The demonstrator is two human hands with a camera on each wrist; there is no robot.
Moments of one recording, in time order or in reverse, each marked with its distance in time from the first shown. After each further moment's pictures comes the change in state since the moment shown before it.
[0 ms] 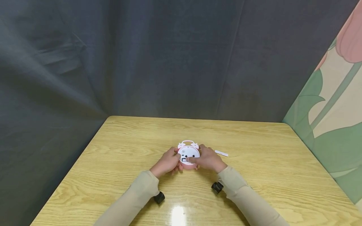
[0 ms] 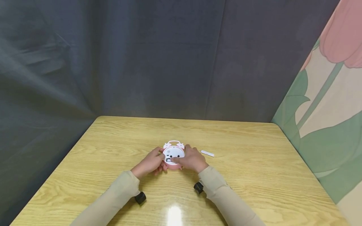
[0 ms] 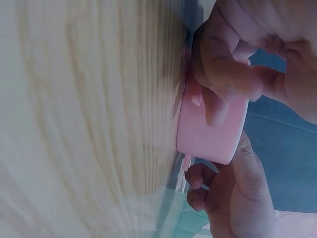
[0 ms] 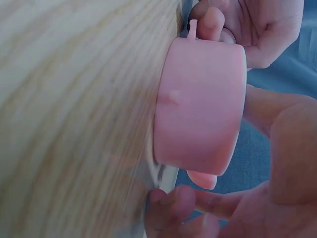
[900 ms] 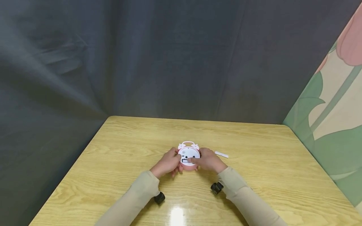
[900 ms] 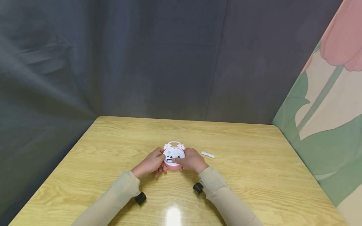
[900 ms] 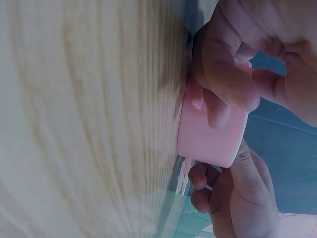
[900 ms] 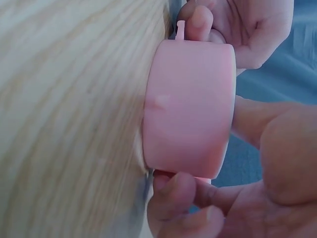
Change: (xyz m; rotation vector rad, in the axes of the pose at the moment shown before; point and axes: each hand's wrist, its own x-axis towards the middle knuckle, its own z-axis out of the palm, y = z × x) left_hand 0.001 0.000 0.000 -0.027 -0.017 0.008; right_hand 0.002 -0.001 0.001 0.132 -0.038 -0.015
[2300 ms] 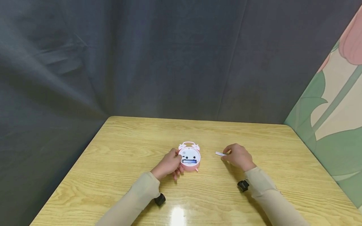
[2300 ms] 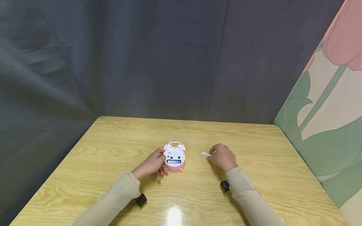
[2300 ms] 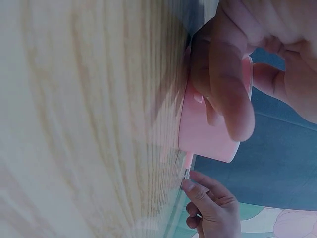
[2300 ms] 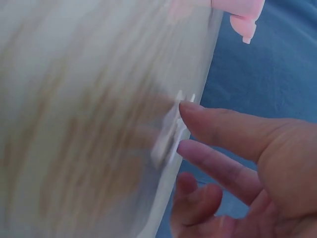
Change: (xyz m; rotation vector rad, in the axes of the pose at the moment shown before) left_hand -0.002 0.002 0.005 -0.081 0.015 -0.063; right_hand -0.011 0.075 -0.074 -0.231 0.156 0.062
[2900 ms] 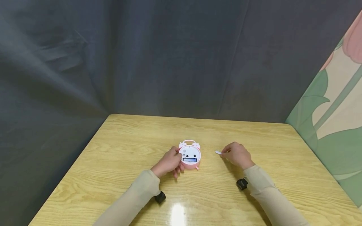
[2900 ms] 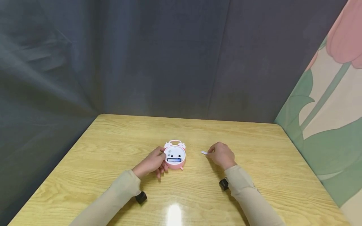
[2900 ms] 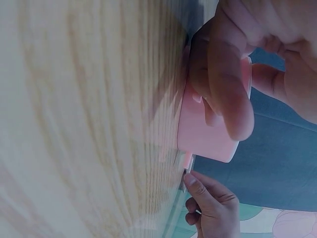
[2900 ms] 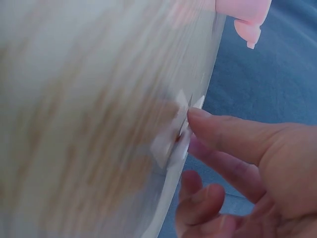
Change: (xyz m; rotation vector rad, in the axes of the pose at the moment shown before) left_hand 0.002 -0.001 -0.001 -0.009 -0.006 -0.024; right_hand 0.004 -0.005 0.004 -0.017 -0.004 0.008
